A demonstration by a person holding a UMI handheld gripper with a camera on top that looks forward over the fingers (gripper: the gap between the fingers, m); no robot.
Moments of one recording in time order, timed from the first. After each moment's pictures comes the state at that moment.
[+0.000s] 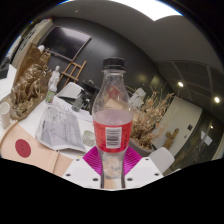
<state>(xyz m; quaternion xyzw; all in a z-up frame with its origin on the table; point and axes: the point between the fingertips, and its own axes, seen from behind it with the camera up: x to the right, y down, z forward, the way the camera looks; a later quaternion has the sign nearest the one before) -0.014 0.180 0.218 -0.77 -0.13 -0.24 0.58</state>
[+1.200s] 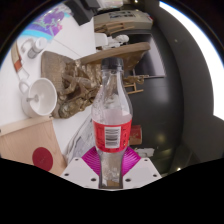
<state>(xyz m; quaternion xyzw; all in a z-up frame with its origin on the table) -0.332 0.232 0.212 -0.59 -0.51 -0.41 0.48</state>
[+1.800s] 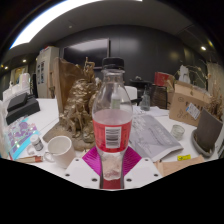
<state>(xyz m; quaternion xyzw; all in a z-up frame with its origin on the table) -0.325 0.197 0.107 -0.82 -0.15 0.10 0.54</state>
